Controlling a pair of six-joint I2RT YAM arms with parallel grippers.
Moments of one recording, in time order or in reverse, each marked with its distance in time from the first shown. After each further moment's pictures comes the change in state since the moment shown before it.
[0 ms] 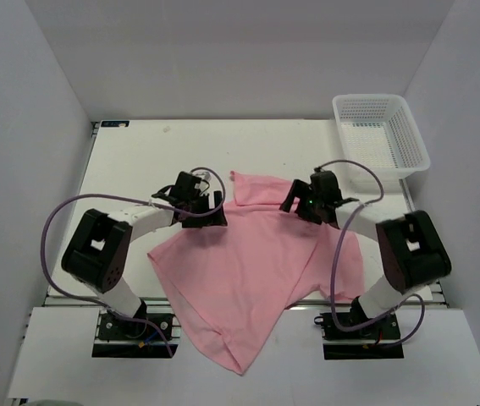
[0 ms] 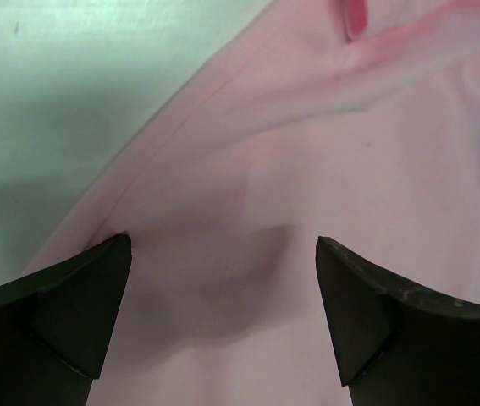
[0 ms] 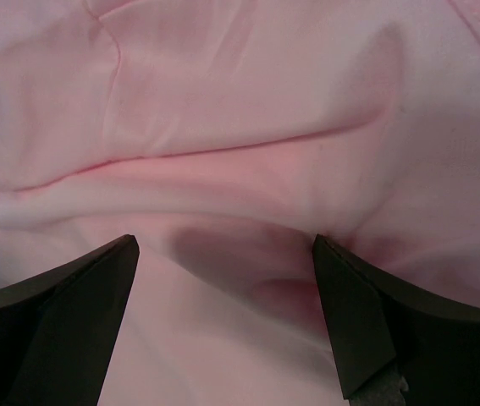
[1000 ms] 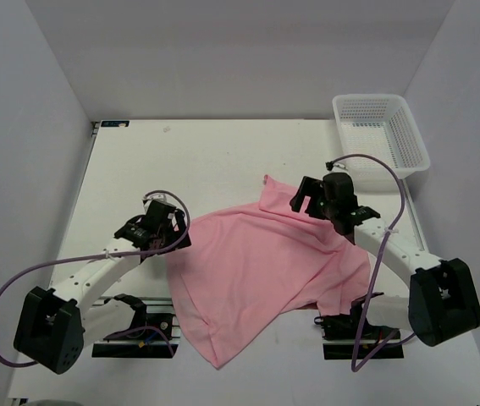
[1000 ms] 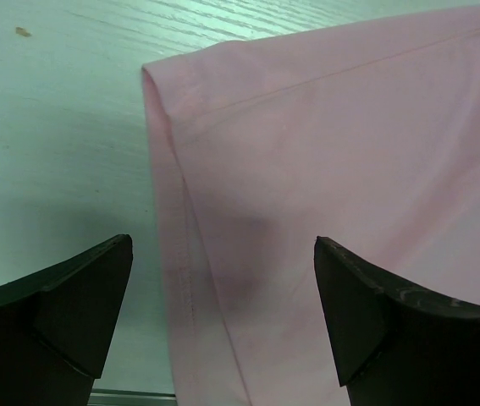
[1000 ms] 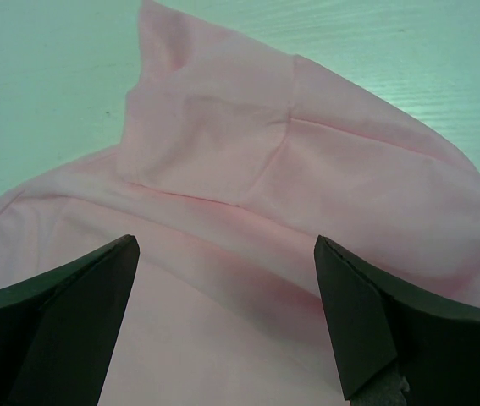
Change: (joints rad) left arm 0.014 -0.517 -0.228 -0.353 -0.409 -0.159; right arm 0.024 -0.412 -0.123 -0.135 0.169 -0.069
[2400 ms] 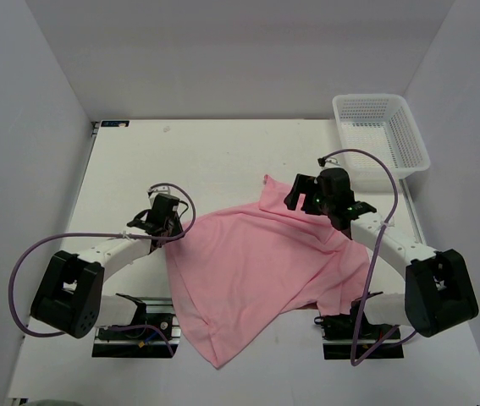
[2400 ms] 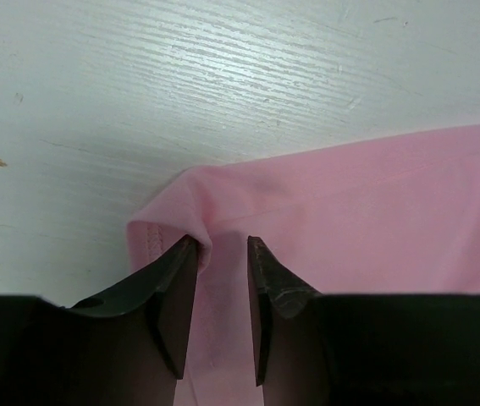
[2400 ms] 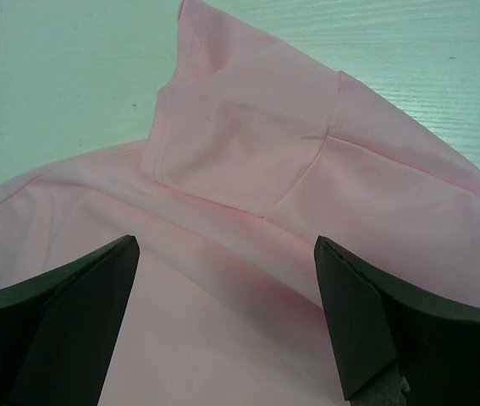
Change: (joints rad) left arm 0.053 0.230 -0.034 0.357 -0.048 0.063; right arm 0.007 0.060 0.043 0.040 -0.081 -0.068
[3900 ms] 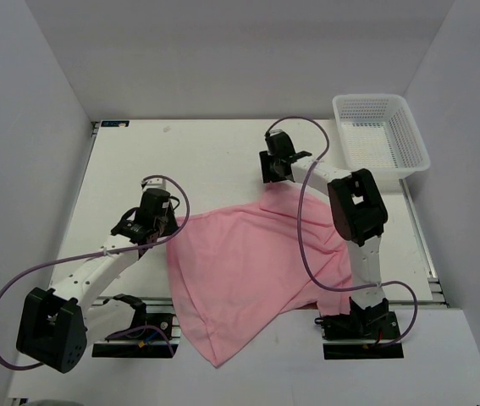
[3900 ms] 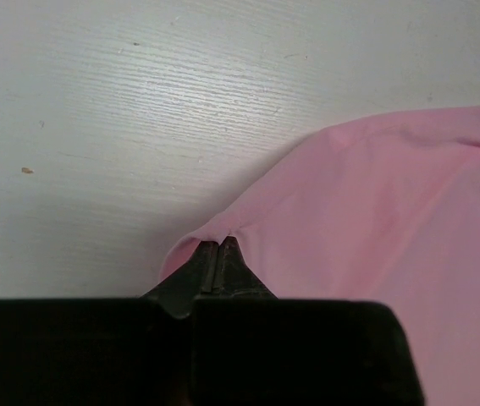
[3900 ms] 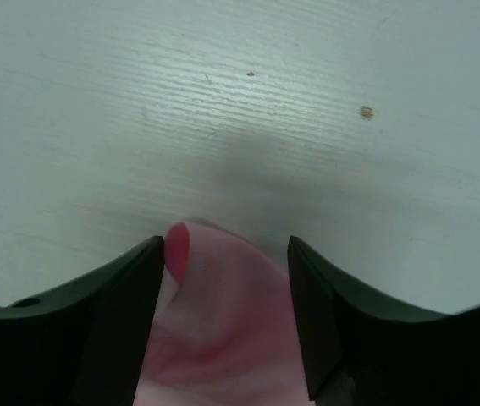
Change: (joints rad) left arm 0.002 -0.221 0.065 -0.151 0.051 0.043; right arm 0.093 0.837 0.814 -0.192 0.181 -0.272
